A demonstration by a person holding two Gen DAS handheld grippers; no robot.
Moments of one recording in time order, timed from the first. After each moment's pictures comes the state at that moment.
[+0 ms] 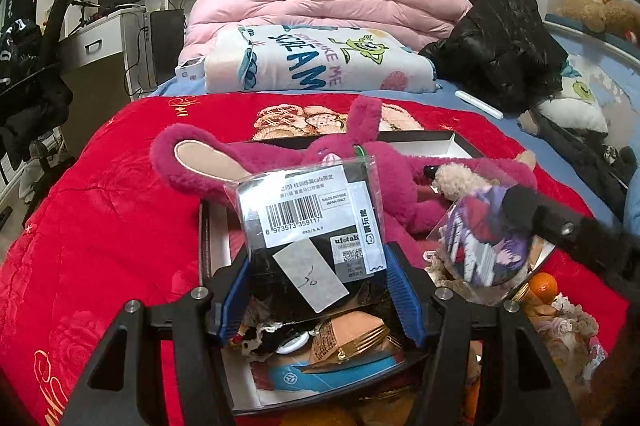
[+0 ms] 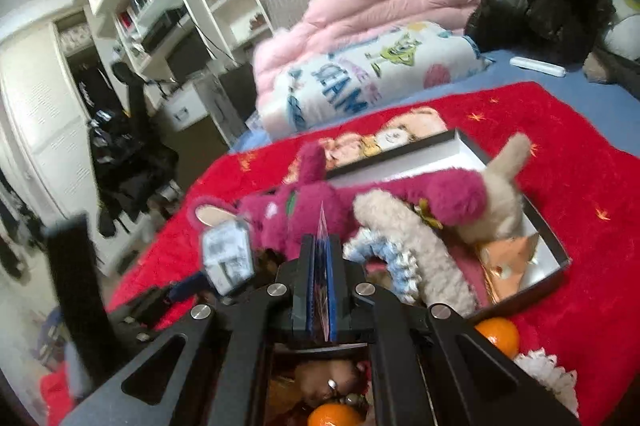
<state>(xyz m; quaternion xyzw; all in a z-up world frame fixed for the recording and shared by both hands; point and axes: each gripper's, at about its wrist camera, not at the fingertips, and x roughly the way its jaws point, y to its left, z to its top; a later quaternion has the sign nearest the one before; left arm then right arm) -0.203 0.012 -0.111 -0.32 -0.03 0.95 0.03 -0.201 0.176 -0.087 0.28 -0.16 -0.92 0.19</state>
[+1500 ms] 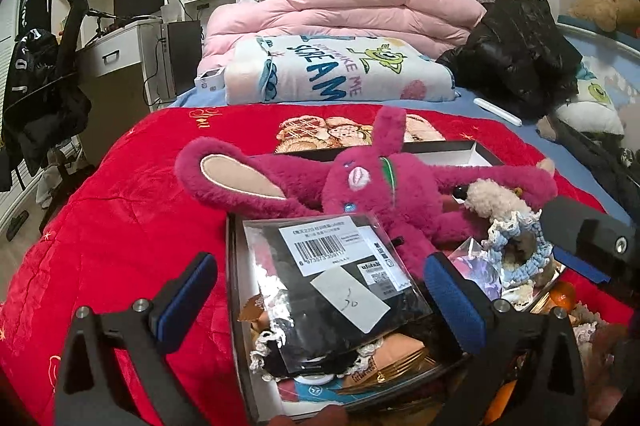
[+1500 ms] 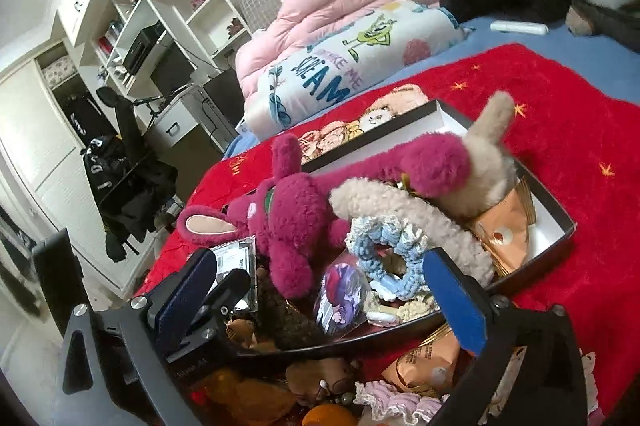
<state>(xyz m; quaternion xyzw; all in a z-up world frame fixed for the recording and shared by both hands) -0.205 0.005 -0.109 -0.30 -0.02 0.95 -0.01 -0.212 0.194 -0.103 0.31 -0.23 -0.91 0.16</state>
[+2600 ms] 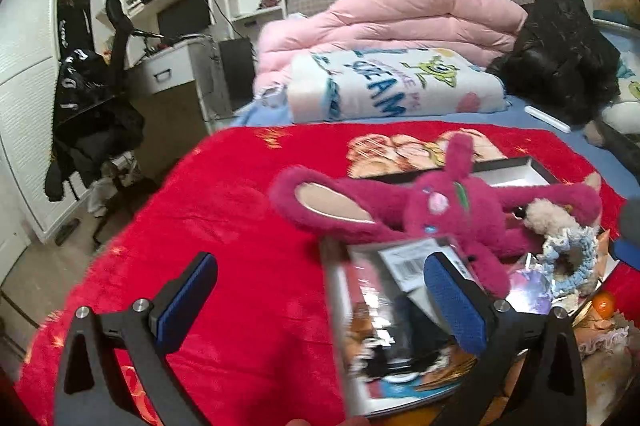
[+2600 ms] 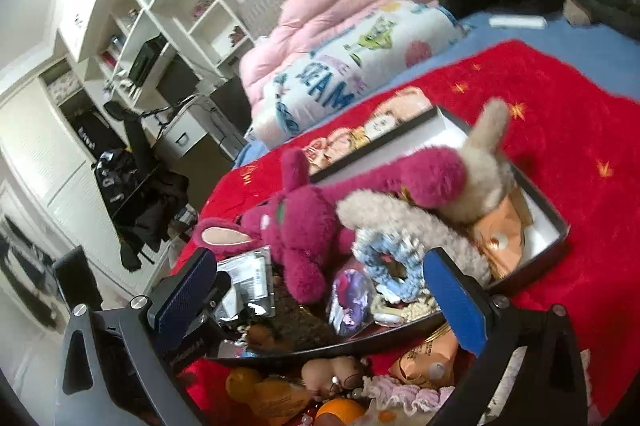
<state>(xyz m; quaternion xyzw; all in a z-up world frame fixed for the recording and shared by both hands) -0.185 -0.028 -0.078 -0.28 0.02 0.95 -0.11 -0.206 0.200 -0.083 0.30 -0.22 -0.91 0.19</state>
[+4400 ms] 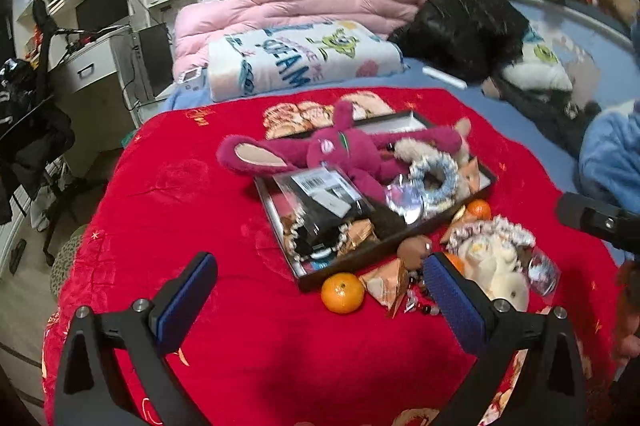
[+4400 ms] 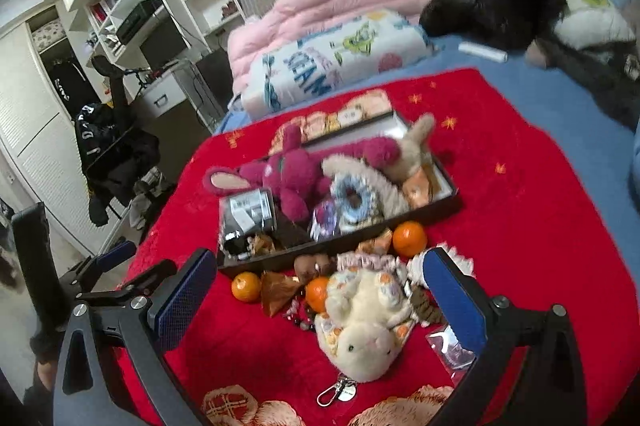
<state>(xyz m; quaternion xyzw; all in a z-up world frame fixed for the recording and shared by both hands) -0.090 -0.014 -0.028 -0.36 0.04 0.93 0.07 -0.101 0.215 -0.033 0.36 -0.16 -0.91 0.13</state>
